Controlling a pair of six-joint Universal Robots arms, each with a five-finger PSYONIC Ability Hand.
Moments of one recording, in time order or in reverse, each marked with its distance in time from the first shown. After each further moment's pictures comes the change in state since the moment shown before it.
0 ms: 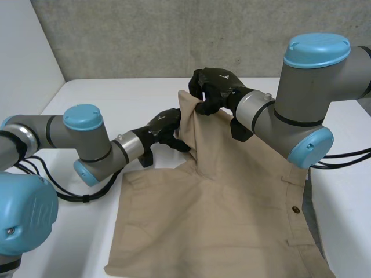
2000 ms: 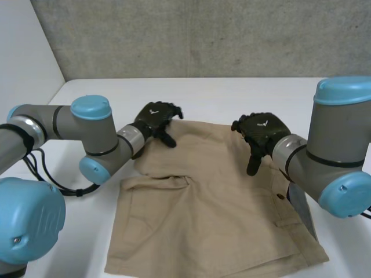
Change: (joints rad) left arm -0.047 -0.010 0.113 -0.189 -0.362 0.400; right arm -0.093 -0.231 0.544 -0.034 0.206 -0.488; left_hand -0.234 -0.209 -0.194 -0.207 -0.208; right_hand -0.781 -0.957 -0.972 -0.958 -0.920
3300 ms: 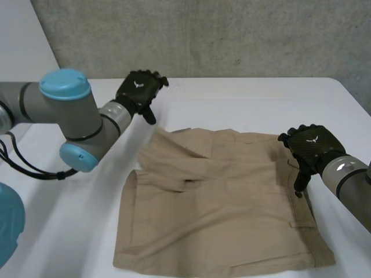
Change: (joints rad) left arm 0.012 0.249 -0.162 0.060 -0.101 0.155; right arm -0.231 -0.246 0.410 -0.166 -0.021 -0.203; left_hand -0.134 -0.155 -0.151 -0.145 -0.154; right_hand -0.070 0.000 -0.032 -0.019 -0.009
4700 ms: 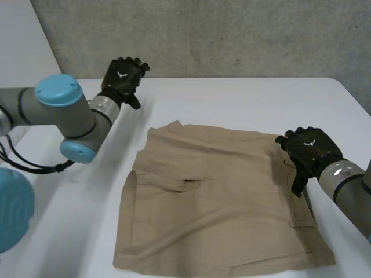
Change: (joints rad) left arm 0.068 -0.113 0.095 0.153 -0.037 0.042; right arm 0.009 0.000 0.041 -0.050 -0.001 0.005; left_hand -0.007 0.003 0.000 0.000 0.007; right_hand 0.000 0.000 0.000 0.000 0.000
